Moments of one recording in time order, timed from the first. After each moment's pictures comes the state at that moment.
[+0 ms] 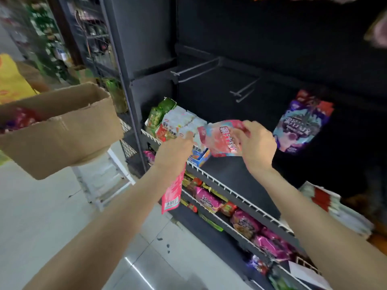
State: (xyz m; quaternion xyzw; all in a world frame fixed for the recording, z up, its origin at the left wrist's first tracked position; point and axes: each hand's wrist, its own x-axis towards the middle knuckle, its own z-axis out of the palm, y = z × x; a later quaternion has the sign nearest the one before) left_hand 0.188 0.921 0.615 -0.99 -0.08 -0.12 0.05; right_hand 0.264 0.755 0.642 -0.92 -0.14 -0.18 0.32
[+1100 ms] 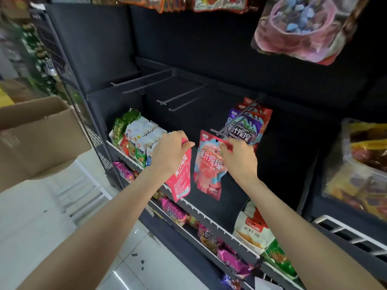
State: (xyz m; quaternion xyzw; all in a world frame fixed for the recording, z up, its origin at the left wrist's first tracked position) left_hand 0.286 0.766 0.636 -0.93 -0.14 -0.22 -0.24; right_hand 0.345 0.605 0.626 -0.91 -0.17 -0.10 0.36
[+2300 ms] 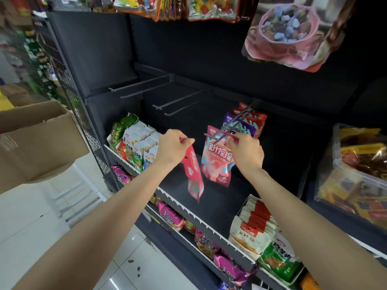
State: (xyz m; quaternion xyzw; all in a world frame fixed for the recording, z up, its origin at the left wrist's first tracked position) left_hand 0.296 0.747 0.656 -0.87 -0.19 -0.21 -0.40; right_hand 0.383 0.589 0.635 -0.93 -0.14 -0.14 0.30
